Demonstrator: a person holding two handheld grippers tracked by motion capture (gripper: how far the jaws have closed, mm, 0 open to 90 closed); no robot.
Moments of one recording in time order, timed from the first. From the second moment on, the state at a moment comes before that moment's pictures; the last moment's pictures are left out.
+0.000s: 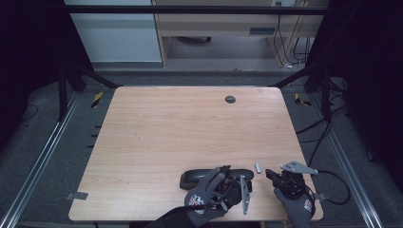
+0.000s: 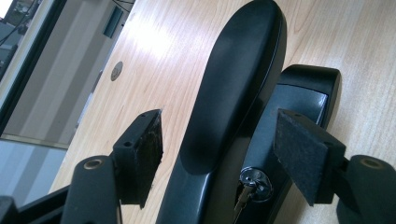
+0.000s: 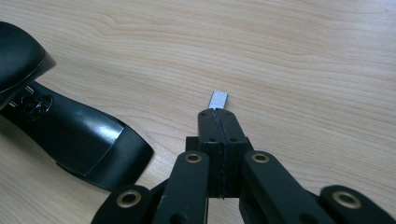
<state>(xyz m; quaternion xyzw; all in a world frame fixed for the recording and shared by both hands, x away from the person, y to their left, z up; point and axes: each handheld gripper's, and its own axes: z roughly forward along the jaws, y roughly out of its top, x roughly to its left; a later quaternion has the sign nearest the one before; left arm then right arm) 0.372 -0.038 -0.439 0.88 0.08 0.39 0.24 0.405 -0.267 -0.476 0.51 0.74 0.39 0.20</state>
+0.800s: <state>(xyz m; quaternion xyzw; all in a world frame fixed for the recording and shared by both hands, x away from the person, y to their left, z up) 0.377 -0.049 -0.449 0.88 0.07 0.42 0.20 0.405 -0.265 -0.476 0.50 0.75 0.39 0.20</state>
